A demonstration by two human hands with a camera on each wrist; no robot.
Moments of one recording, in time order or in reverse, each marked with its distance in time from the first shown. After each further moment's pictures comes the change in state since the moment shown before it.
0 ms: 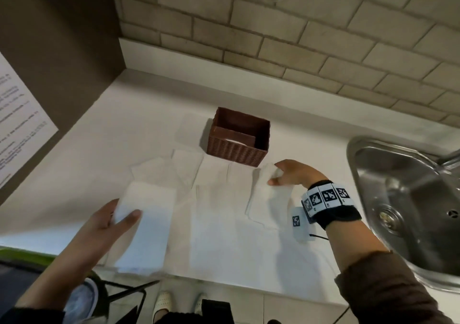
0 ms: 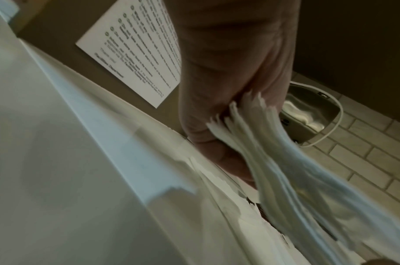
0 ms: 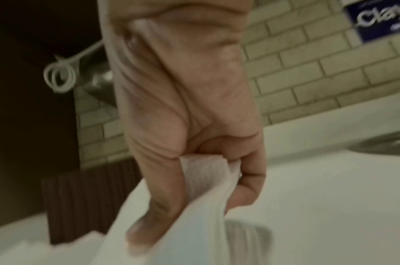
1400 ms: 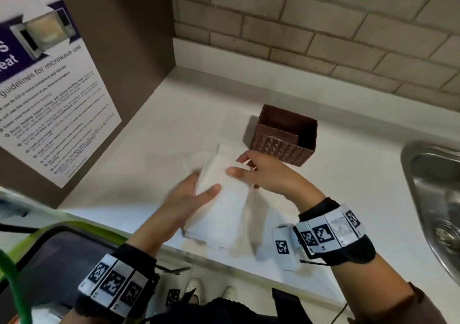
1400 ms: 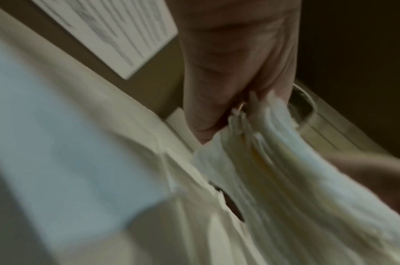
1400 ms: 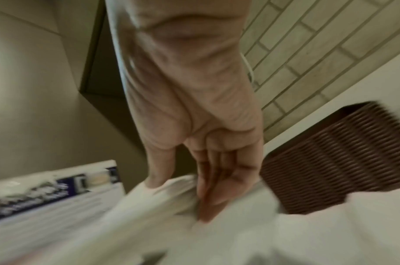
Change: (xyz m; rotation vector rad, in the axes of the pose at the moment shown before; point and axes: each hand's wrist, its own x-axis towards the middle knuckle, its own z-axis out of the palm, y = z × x) left_hand 0.013 0.028 0.022 -0.168 -0.187 0.060; right_hand -0.067 -0.157 0.033 0.485 0.042 -0.427
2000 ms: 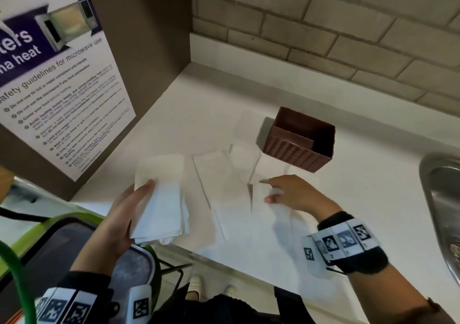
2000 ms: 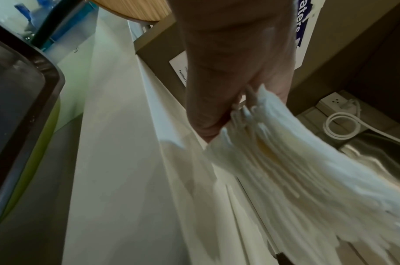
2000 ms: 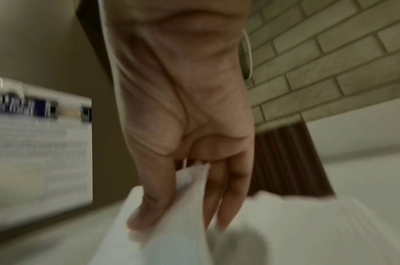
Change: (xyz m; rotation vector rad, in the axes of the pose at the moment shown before) left_hand -0.017 -0.056 -0.093 -0.455 0.292 -0.126; right_hand 0.019 0.052 0.001 -0.472 -0.189 0.119
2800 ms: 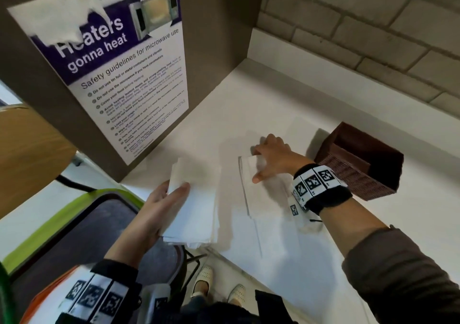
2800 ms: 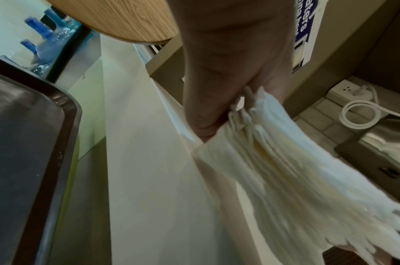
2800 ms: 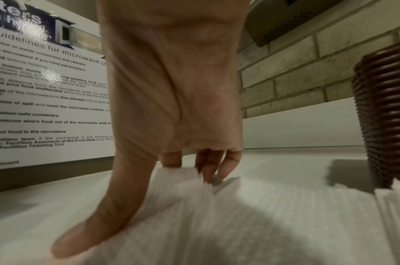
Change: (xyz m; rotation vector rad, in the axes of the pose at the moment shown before) left_hand -0.008 0.006 -0.019 0.070 0.072 0.047; right_hand 0.135 -0.113 -0.013 -0.408 -0.013 -0.232
